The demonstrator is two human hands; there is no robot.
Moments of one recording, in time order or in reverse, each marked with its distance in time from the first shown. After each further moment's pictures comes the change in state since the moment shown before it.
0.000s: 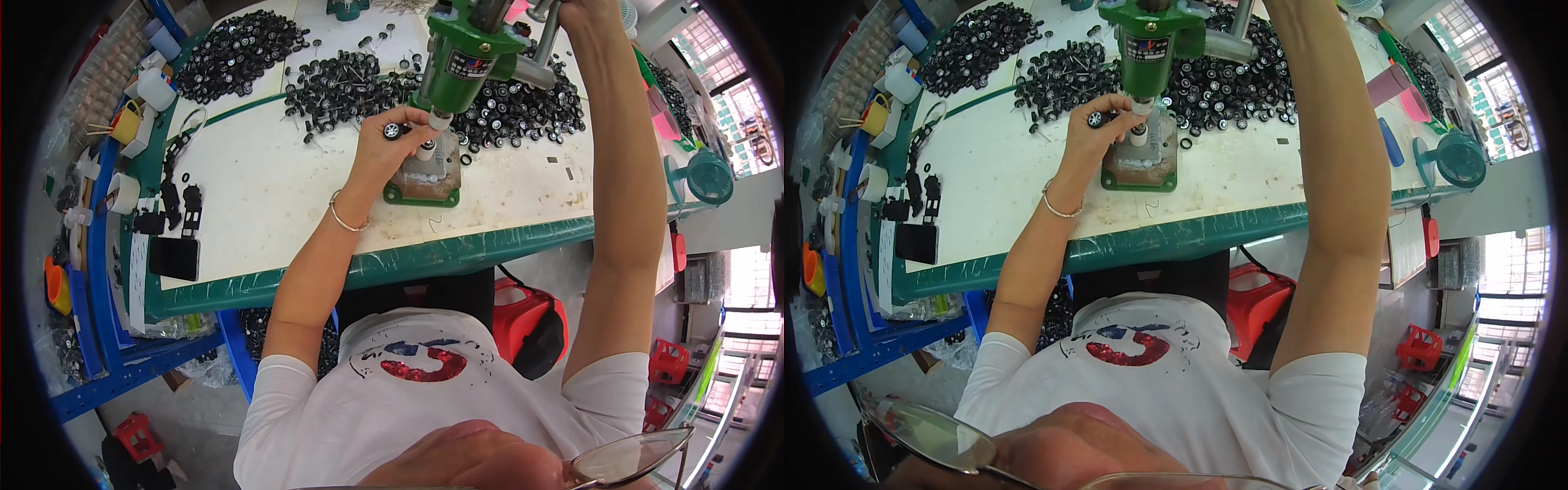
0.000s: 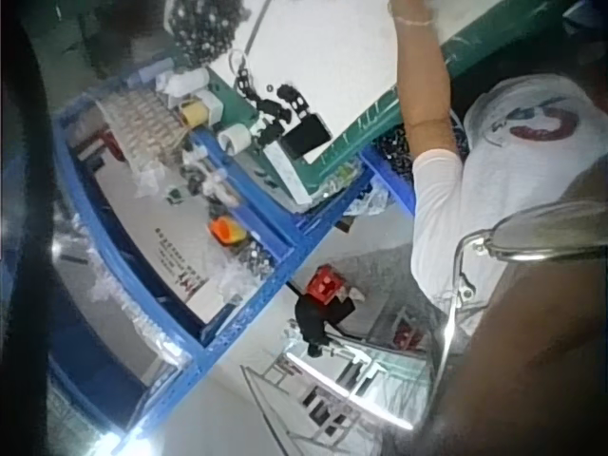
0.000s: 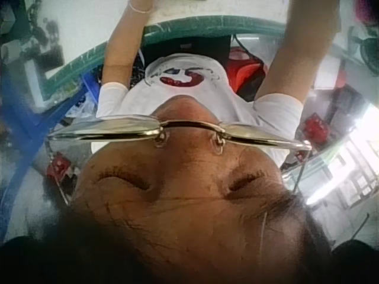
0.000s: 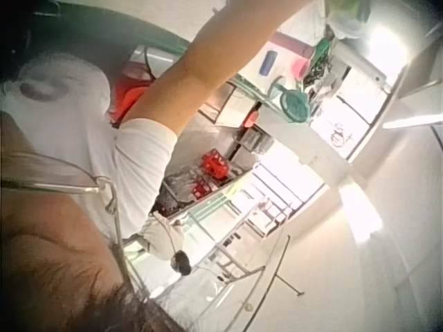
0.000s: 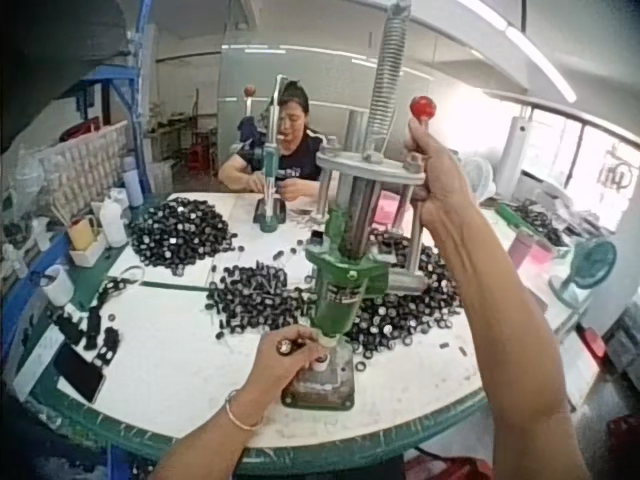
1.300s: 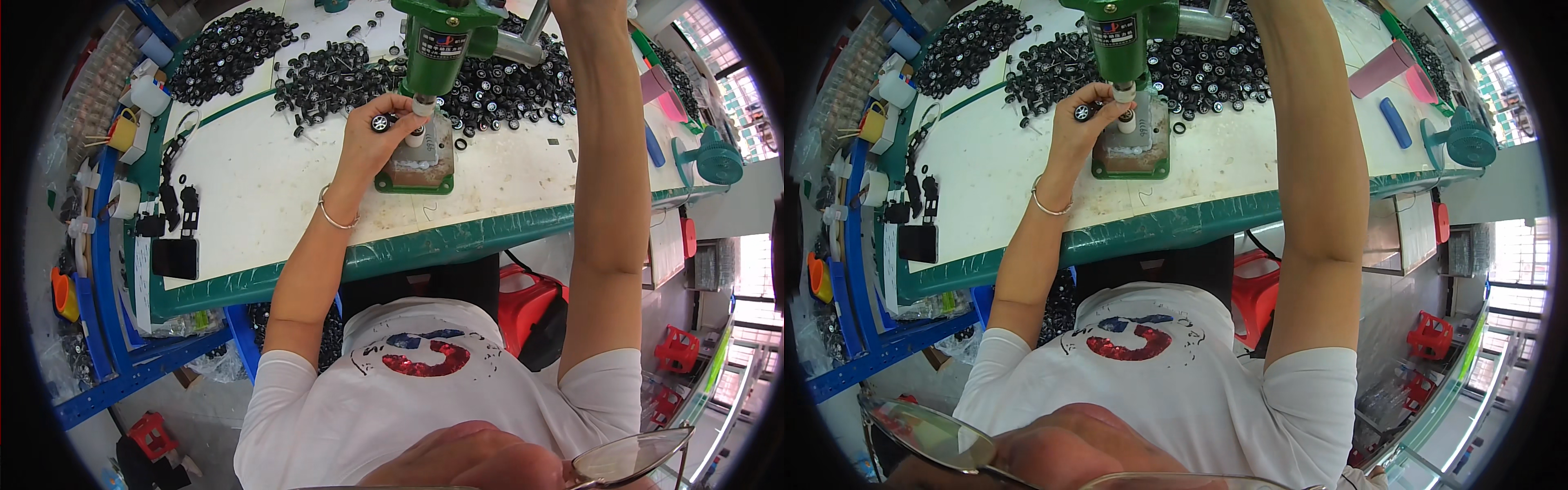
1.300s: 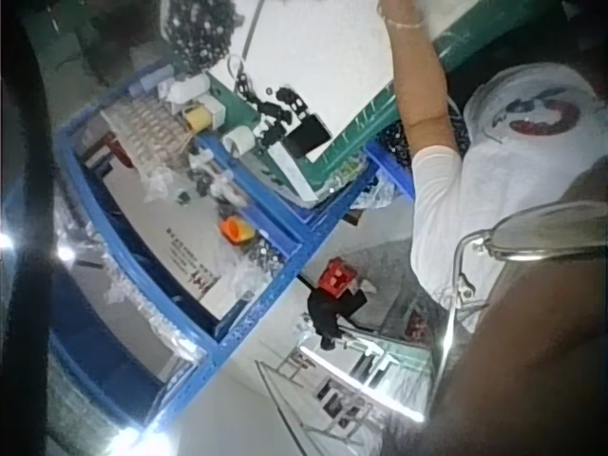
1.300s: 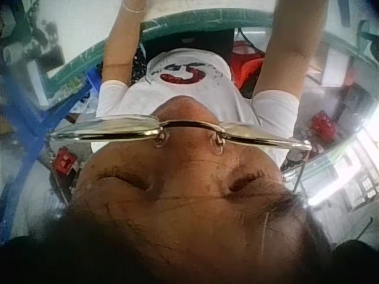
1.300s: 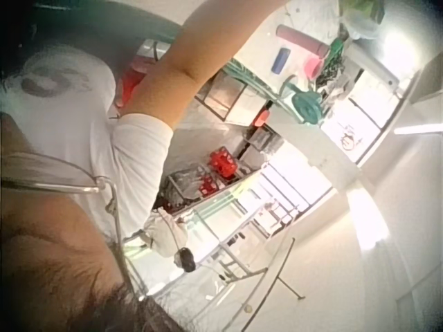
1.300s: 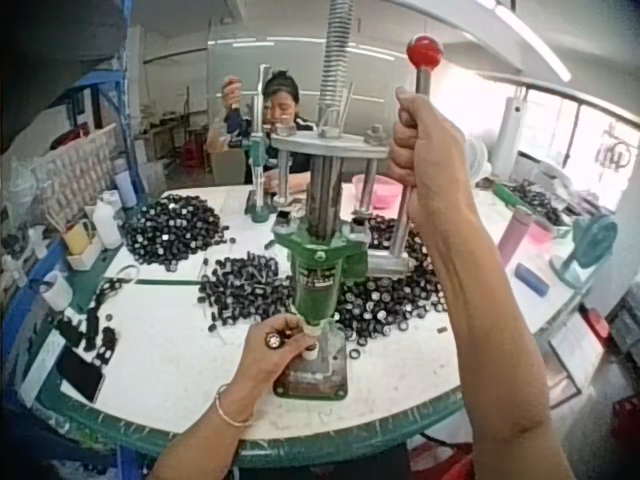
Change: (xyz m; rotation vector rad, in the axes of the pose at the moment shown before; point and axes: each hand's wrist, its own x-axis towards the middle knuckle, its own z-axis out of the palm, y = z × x) left_hand 0.000 -0.007 -0.003 0.174 -0.045 0.119; right_hand -0.047 -0.009 0.015 0.032 -0.118 -0.251
